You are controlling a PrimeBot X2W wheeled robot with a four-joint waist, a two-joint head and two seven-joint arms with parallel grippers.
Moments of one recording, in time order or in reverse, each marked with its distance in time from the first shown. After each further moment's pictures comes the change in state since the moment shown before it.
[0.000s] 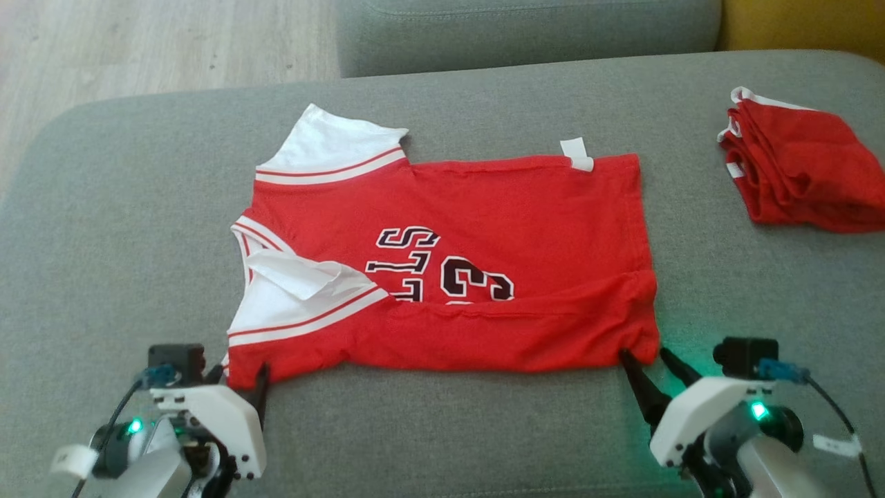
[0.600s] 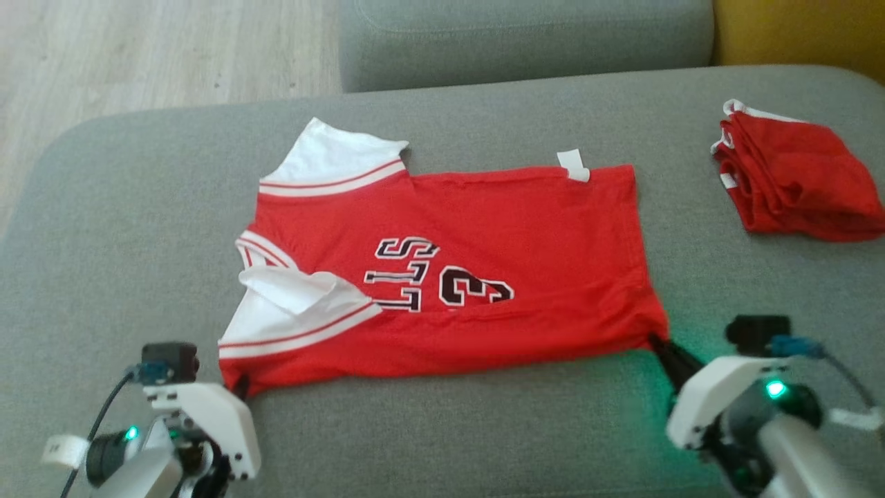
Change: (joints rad) left arm -0.025 -0.010 0.005 0.055 -0.066 -0.007 0.087; right arm -0.024 -0.025 -0.013 -0.049 -0.007 0.000 0.077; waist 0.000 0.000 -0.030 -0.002
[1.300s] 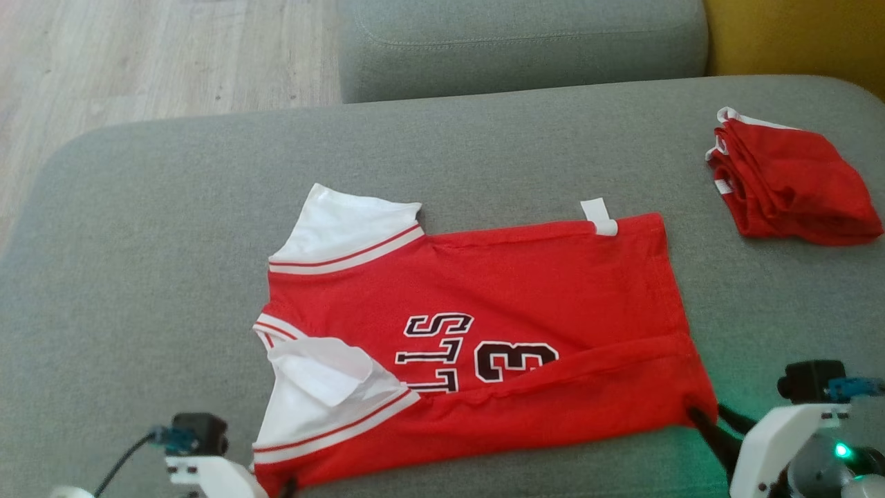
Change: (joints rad) left arm 0.270 0.174 -0.042 -0.487 -0.084 0.139 0.278; right arm 0.275 -0.124 -0.148 -0.346 0.062 0.000 0.374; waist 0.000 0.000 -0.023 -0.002
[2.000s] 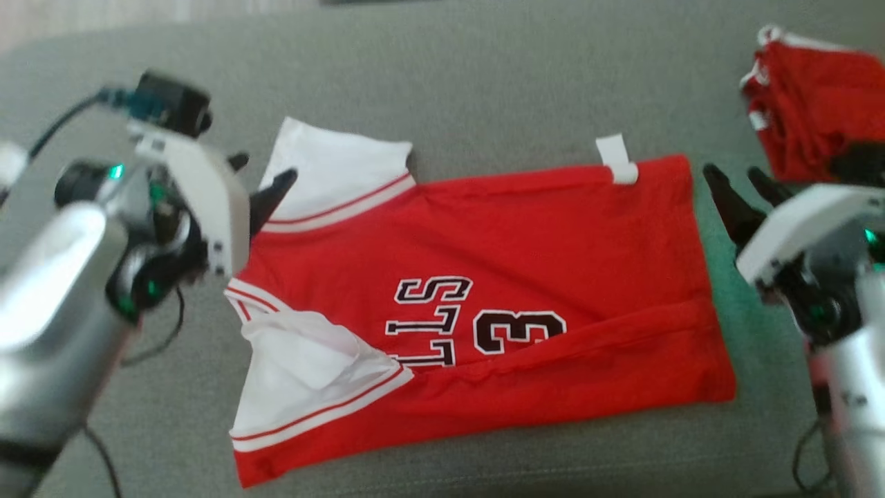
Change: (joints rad) left arm -0.739 -0.044 0.015 0.210 0.070 -0.310 0.170; right arm -0.513 0.089 -0.110 0.148 -0.057 0.000 -0.070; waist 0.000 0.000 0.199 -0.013
